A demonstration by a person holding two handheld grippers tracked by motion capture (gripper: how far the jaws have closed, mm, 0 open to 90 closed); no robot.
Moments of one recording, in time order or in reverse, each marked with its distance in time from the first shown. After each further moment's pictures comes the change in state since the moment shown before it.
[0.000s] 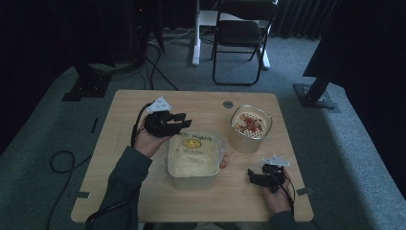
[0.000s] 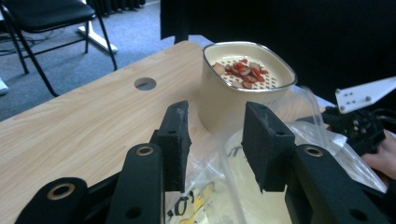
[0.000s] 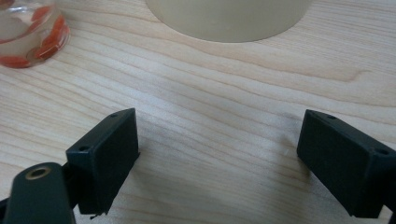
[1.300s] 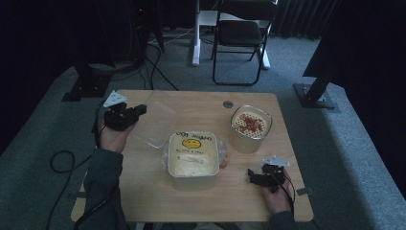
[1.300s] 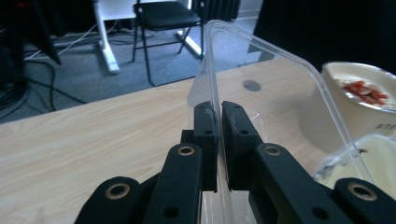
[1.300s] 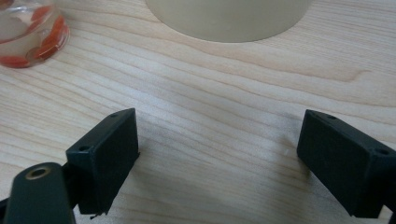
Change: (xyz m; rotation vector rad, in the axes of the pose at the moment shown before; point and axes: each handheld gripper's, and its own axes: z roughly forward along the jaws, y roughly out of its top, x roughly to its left) left arm 0.062 -0.023 -0.070 -0.060 0.318 -0.160; right arm 0.000 0.000 0.000 0.000 0.000 -0.001
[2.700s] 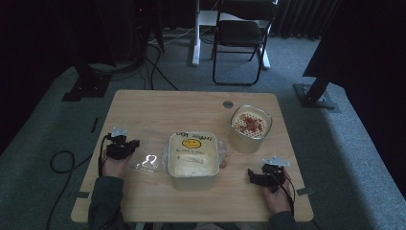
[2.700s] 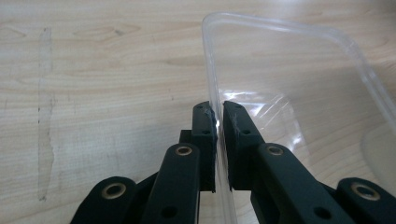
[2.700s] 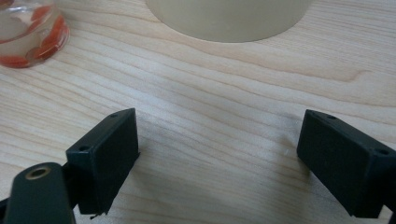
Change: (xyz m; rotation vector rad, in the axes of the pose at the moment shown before) left arm 0.041 -0.137 0.032 0.232 0.160 -0.187; right arm 0.000 0.000 0.000 0.002 0.001 0.002
